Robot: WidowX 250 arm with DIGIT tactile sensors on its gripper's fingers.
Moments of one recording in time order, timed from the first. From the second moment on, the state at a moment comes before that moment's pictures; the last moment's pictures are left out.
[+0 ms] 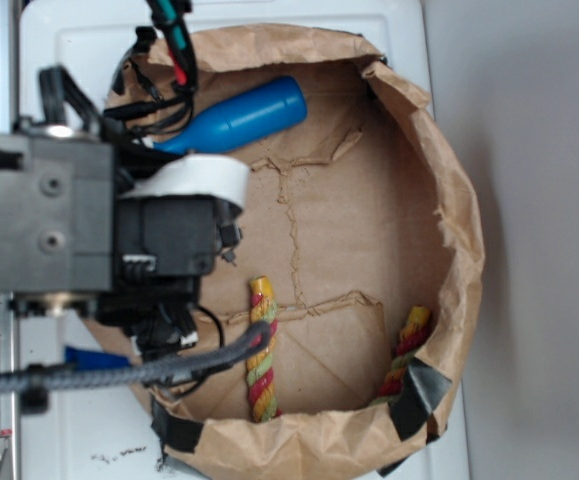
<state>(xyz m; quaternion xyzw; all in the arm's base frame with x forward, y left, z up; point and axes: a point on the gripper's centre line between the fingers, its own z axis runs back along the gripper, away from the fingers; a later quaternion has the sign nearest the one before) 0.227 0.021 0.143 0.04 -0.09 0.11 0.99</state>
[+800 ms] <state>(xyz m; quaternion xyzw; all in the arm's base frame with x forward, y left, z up) 0.227 0.021 0.143 0.05 -0.10 0.11 0.99</state>
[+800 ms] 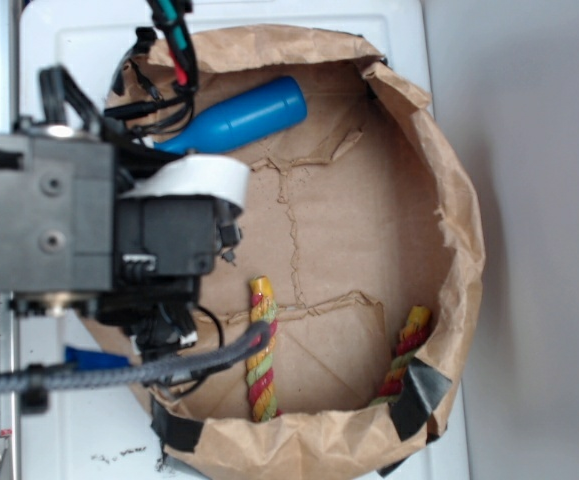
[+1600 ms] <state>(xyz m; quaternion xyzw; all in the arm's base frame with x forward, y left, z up) 0.296 0.078 0.081 0.09 -0.06 0.21 0.97</state>
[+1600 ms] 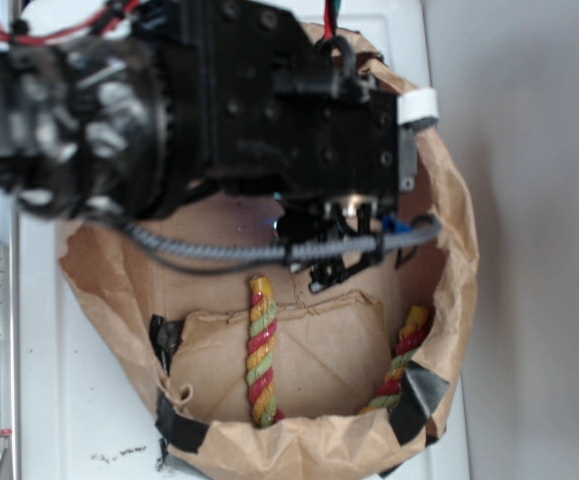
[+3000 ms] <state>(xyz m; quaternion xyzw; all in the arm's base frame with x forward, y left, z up) 0.273 0.127 0.050 0.12 -0.09 0.18 0.97</state>
